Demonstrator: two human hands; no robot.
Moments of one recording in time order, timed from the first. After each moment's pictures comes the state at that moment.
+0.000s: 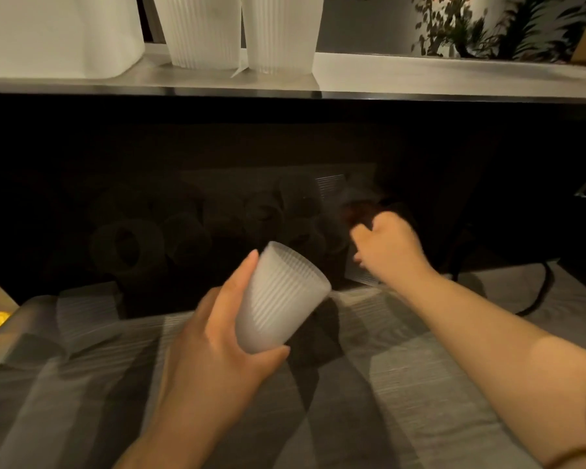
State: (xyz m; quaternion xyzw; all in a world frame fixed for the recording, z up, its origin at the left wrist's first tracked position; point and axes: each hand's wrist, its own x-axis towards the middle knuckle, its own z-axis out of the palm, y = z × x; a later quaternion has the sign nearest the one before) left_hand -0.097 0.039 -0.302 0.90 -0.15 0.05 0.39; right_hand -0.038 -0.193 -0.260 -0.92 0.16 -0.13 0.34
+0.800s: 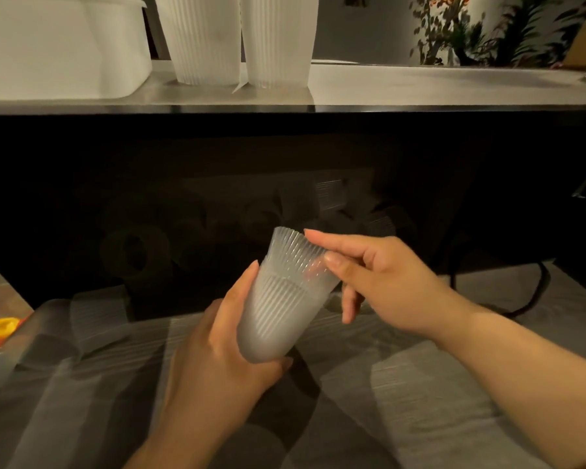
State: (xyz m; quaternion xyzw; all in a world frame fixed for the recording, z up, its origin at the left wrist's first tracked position) left_hand -0.106 0.044 -0.307 0.89 -0.17 0.04 0.41; right_hand -0.109 -0.170 -0.230 -0.86 -0.09 -0.02 0.50
